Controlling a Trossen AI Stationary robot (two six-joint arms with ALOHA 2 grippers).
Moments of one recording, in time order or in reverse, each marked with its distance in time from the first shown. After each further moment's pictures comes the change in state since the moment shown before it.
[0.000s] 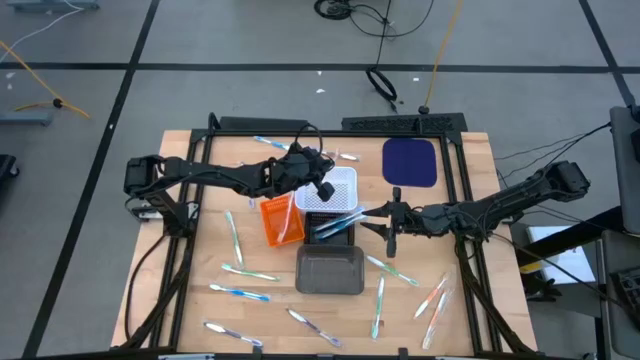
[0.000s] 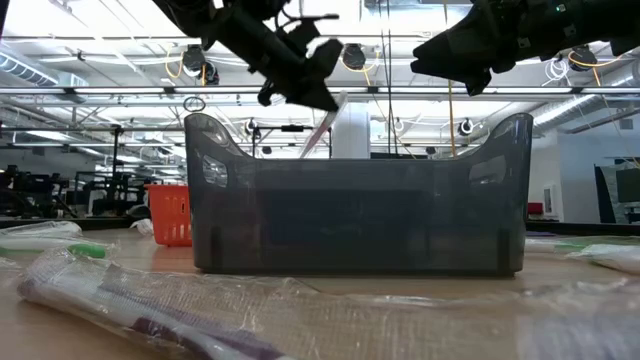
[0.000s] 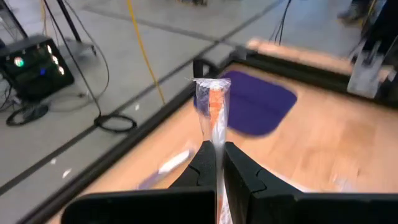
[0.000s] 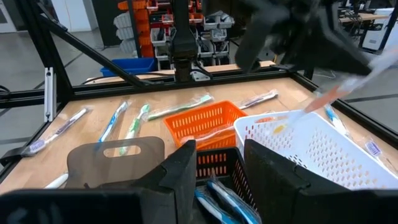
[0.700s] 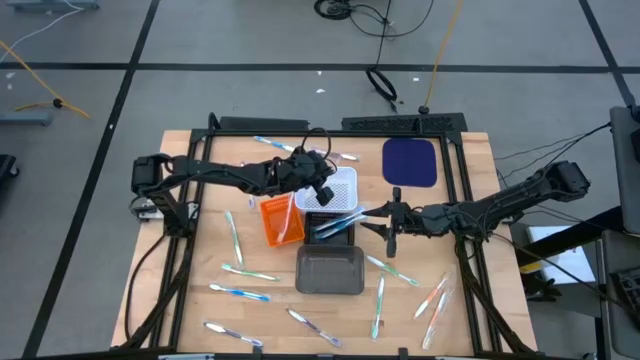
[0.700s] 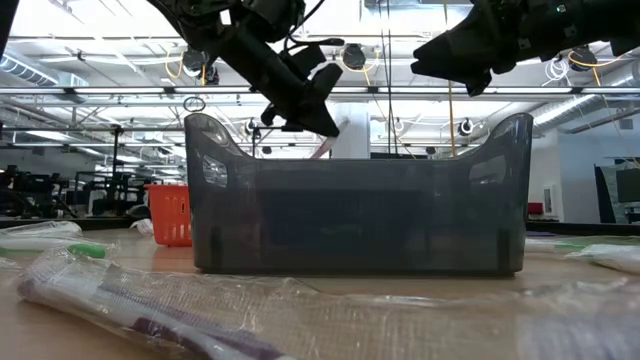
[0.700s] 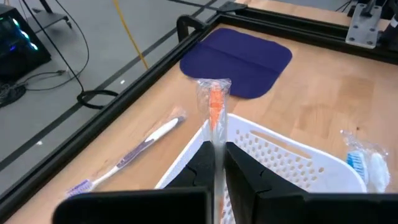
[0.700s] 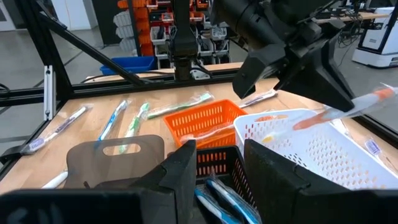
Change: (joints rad) left arm 0.029 0.052 -0.001 -0.060 0.113 0.003; right arm 0.000 0.000 0.000 -0.007 0.000 0.000
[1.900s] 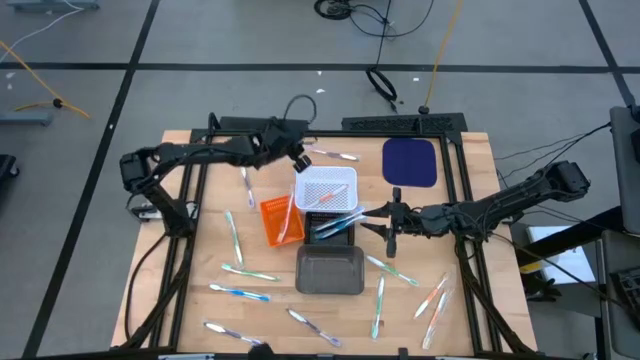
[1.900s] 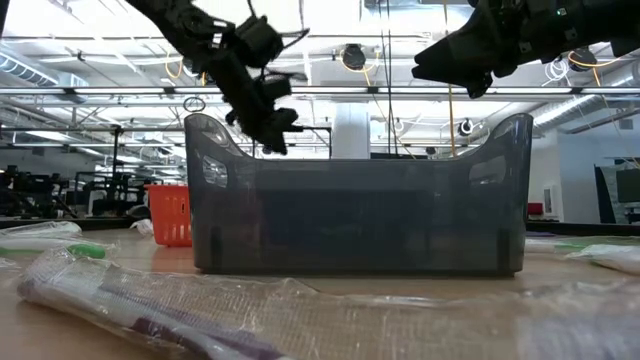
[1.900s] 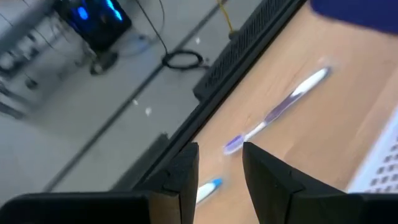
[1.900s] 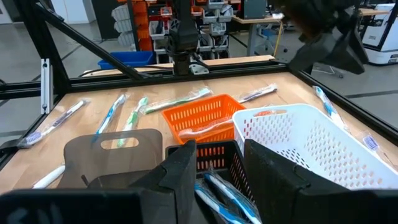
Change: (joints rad) left arm 0.272 -0.080 0.000 -0.253 -0.059 0.207; right arm 0.000 0.000 0.000 -0.022 0.001 0.000
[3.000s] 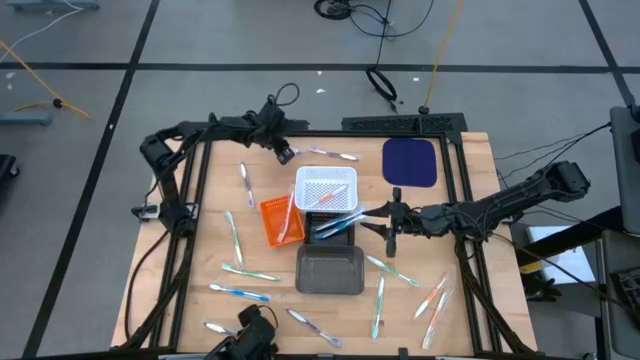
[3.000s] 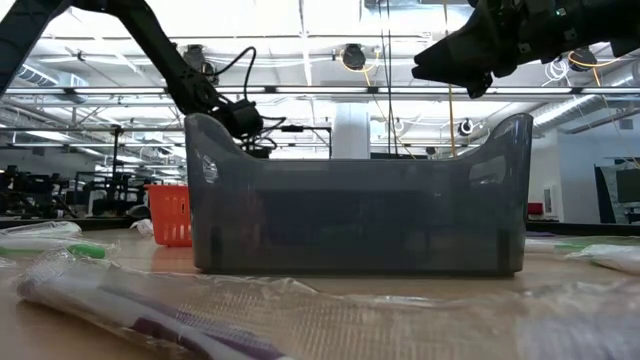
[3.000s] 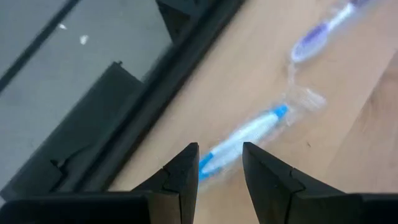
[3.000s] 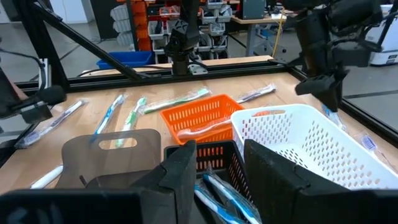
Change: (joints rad) left arm 0.355 0.235 0.001 -0.056 0.450 0.153; right arm -0.004 0.000 0.000 0.000 0.003 -0.003
